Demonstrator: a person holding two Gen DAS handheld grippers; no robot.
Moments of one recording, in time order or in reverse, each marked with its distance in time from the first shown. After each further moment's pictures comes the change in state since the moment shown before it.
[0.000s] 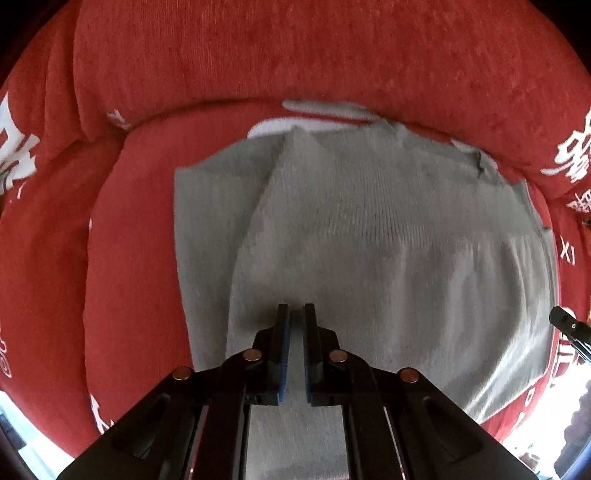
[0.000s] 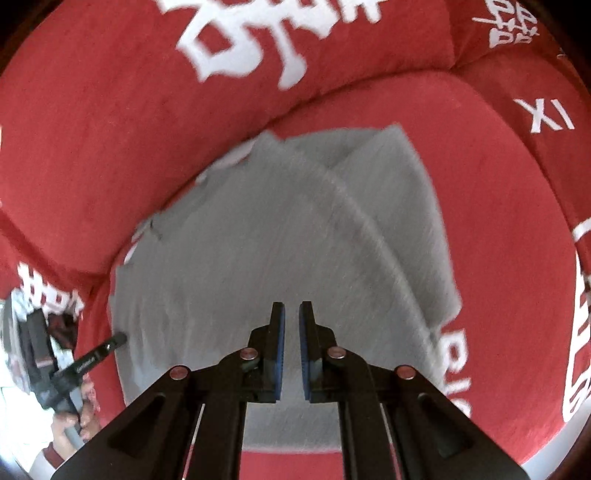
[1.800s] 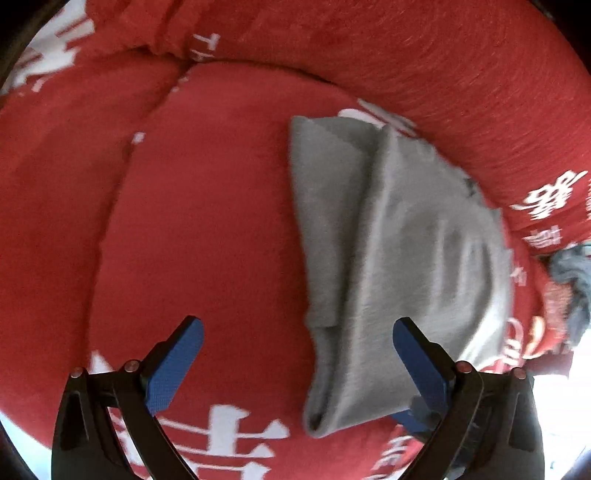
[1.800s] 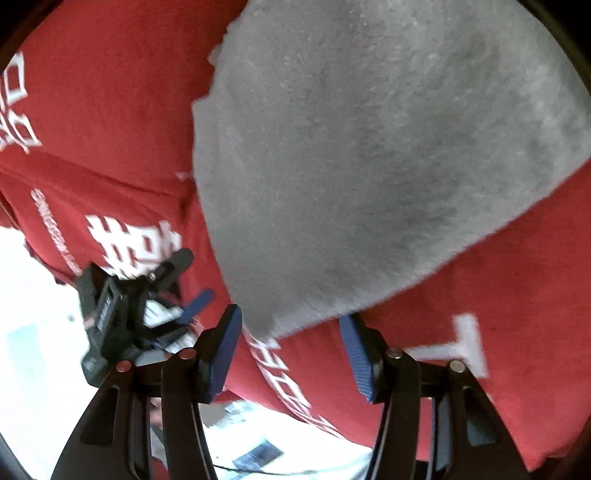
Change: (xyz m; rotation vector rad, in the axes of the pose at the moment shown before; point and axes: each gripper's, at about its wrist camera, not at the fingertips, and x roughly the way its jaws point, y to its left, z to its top) left arm -0.010 0.121 -0.035 -0.173 0.037 -0.300; right arm 0.111 0.106 -0.179 0.339 0.197 0.536
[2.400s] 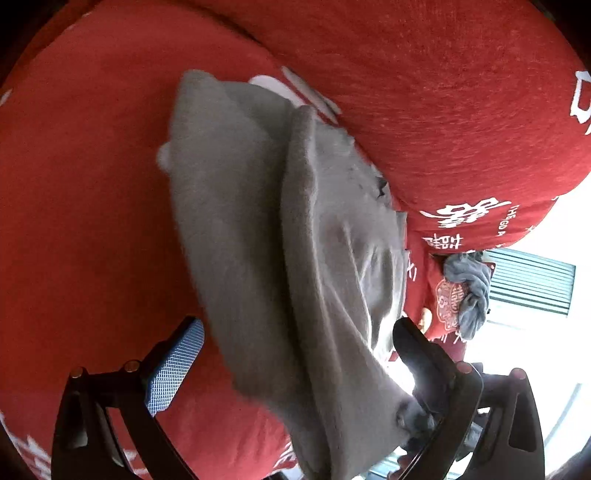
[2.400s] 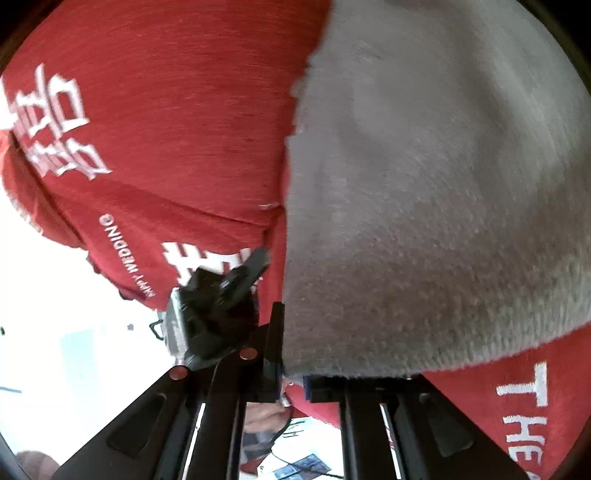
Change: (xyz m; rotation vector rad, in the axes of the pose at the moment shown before) left arm 0.047 -0.022 0.038 -0.077 0.165 -0.466; right arm -0.039 0.049 0.029 -0.056 -0.024 0.233
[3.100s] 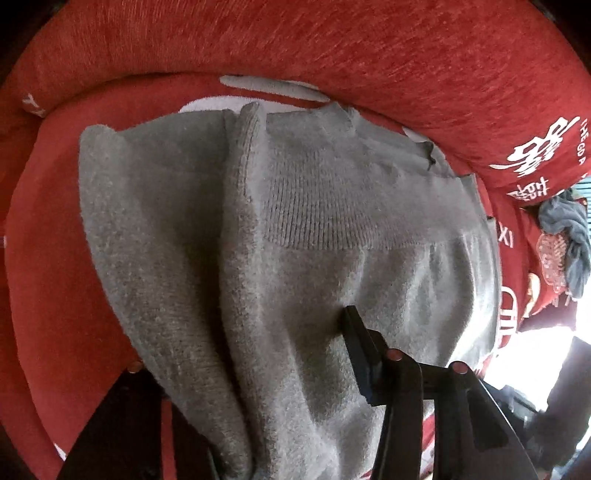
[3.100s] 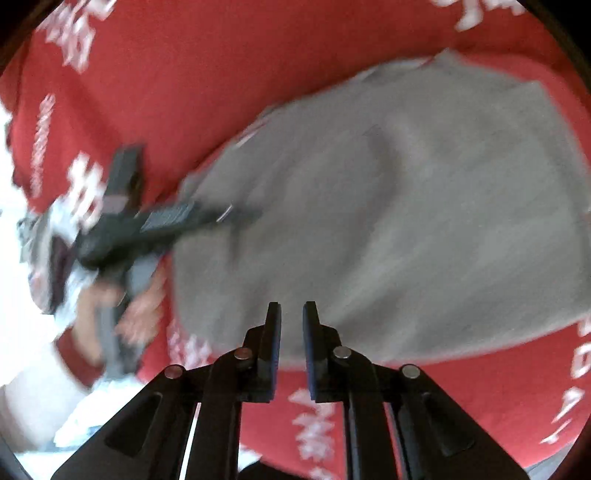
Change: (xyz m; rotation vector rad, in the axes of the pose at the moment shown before) left arm 0.071 -0.079 0.011 0.273 -0.014 0.480; right arm -0.055 0.036 0.035 -0.461 -0.013 -0.692
